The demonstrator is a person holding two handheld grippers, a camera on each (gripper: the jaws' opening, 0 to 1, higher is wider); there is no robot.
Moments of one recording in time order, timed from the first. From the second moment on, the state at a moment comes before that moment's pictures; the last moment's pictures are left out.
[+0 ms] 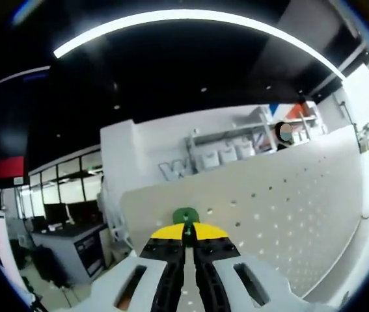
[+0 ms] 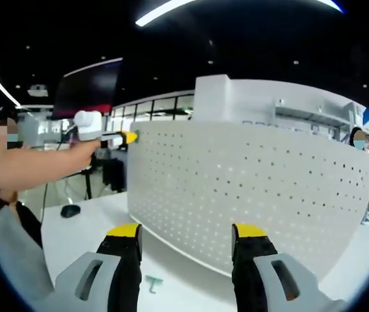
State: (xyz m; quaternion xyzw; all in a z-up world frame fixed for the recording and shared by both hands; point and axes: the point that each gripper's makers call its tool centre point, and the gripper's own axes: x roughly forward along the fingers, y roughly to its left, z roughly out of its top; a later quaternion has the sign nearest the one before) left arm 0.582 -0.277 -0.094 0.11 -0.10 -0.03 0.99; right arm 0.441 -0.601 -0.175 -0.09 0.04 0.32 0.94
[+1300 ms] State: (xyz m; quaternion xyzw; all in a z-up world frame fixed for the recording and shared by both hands) left arm 0.588 -0.277 -0.098 0.12 -0.07 -0.04 0.99; right arm 0.441 -0.598 -0.177 -0.08 0.05 0.33 0.94
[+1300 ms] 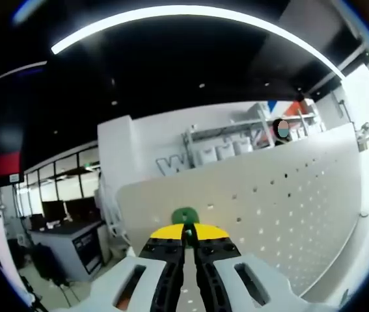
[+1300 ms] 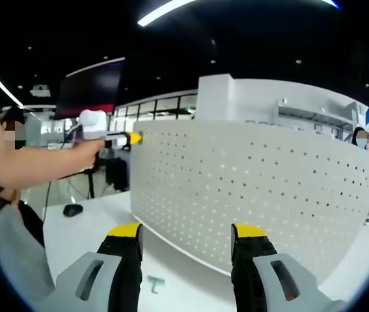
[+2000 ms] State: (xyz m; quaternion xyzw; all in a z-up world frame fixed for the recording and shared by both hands) left arm 0.573 -0.281 -0.096 0.11 -0.06 -0.05 0.99; right arm 0.439 -0.595 -0.171 -0.09 0.03 0.34 0.94
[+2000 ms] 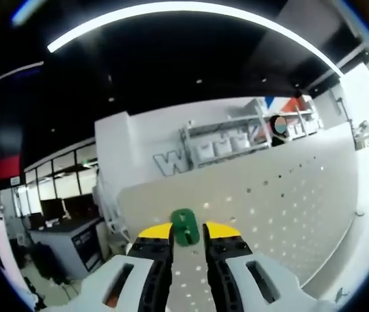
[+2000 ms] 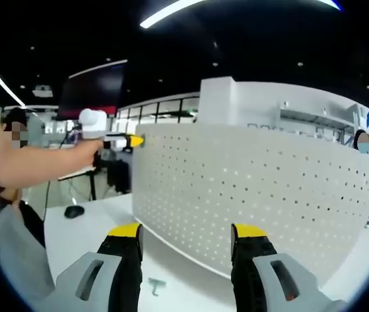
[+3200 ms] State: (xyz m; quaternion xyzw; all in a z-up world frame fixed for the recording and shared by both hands) left arm 0.477 -0.290 -0.120 0.08 -0.04 -0.07 0.99; right arm 0.419 -0.574 -0.162 -0.09 0.02 0.36 0.93
